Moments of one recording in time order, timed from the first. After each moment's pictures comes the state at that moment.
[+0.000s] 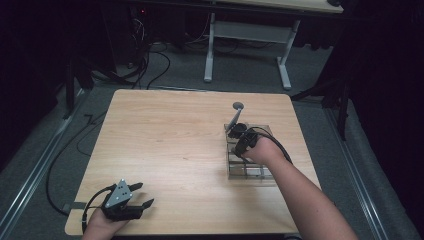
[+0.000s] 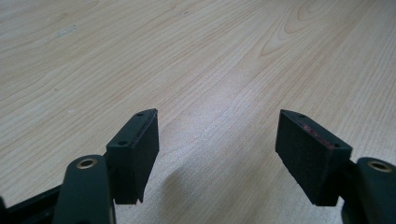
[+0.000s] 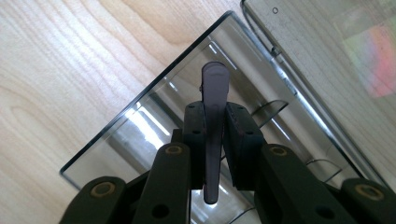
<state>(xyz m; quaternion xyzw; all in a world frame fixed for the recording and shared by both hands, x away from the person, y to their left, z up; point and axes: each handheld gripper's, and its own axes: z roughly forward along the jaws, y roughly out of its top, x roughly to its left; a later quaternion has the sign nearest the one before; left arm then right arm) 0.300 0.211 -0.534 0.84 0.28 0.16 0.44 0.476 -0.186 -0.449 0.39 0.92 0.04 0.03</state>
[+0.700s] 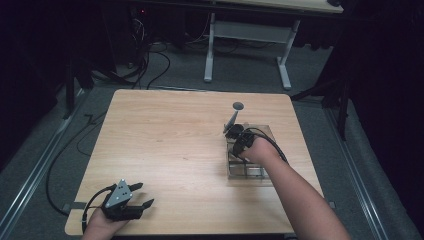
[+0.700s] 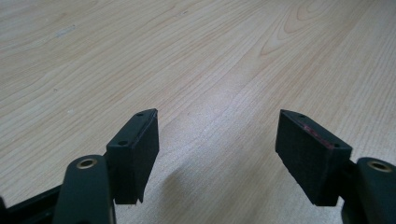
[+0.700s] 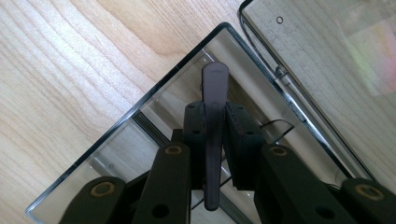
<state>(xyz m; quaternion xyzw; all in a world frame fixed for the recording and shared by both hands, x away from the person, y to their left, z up) 0.300 0.211 -0.534 0.84 0.27 0.16 0.44 0.488 -0.183 -0.467 0.39 0.92 0.03 0.03</state>
